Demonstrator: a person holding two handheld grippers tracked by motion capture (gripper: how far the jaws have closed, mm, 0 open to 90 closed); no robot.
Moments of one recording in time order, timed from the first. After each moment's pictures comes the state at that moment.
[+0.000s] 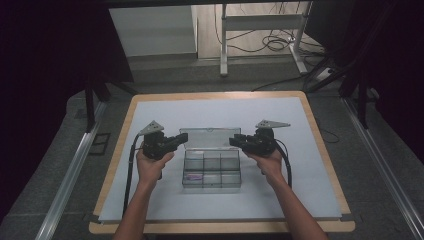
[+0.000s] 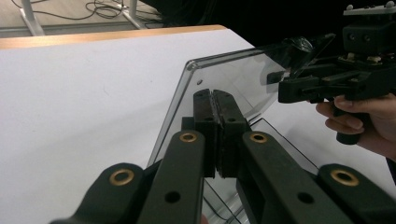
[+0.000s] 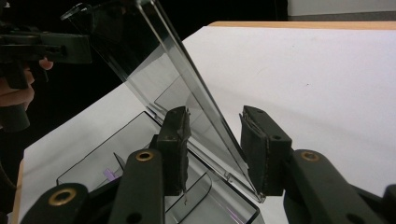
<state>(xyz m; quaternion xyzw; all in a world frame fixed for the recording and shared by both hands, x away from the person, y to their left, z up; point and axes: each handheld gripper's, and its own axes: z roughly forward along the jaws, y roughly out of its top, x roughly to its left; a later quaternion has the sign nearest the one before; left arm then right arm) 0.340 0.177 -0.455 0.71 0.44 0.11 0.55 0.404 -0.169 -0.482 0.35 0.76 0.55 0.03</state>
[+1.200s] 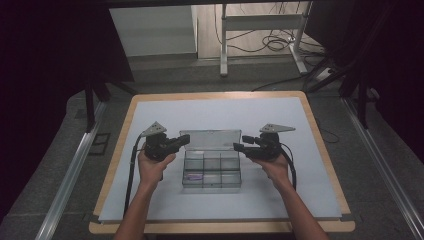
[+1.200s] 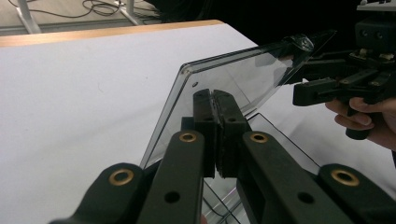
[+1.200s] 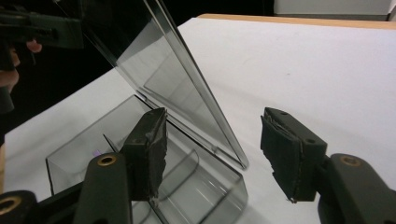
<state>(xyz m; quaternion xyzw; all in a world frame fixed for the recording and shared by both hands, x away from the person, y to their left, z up) 0.336 0.171 -0.455 0.72 0.43 0.11 0.54 0.389 -0.183 -0.480 0.34 0.77 0.53 0.06</state>
